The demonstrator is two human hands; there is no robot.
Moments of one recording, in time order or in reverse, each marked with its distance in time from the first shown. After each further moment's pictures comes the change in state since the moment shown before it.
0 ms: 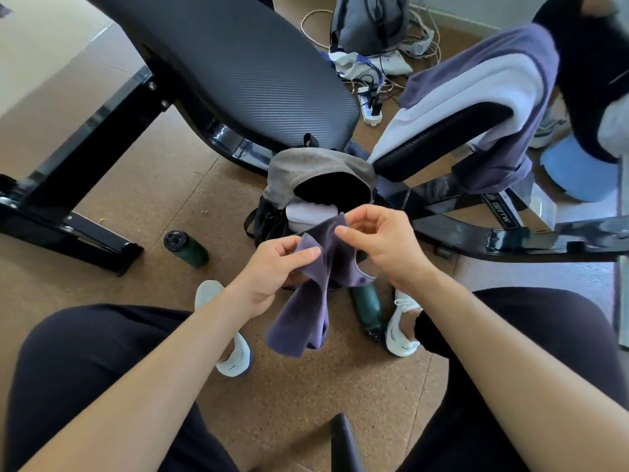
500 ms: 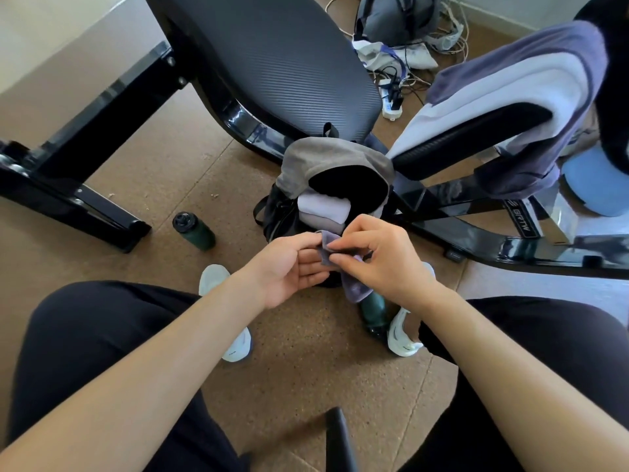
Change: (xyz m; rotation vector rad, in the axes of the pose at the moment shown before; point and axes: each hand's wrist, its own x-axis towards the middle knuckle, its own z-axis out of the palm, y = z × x) left_hand -0.008 0.015 0.005 -0.333 -0.002 -0.301; right_hand -0.014 -0.002 0.017 -0.603 -0.188 -0.445
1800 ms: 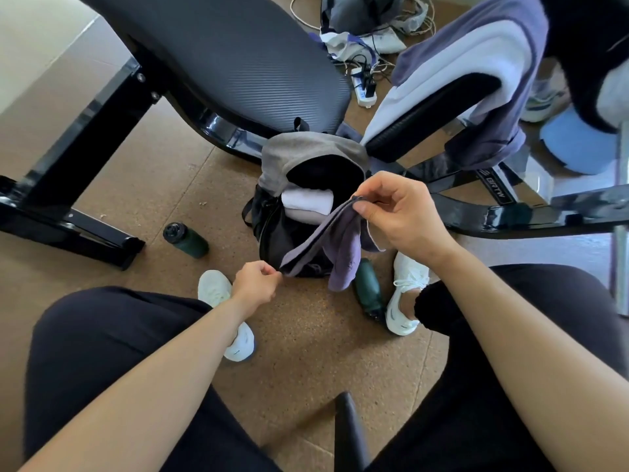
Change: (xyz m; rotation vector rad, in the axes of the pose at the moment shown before) left_hand 0.064 -0.080 -0.070 0.862 0.571 -0.017; right_hand -0.011 0.013 -0.052 0.367 0.180 0.193
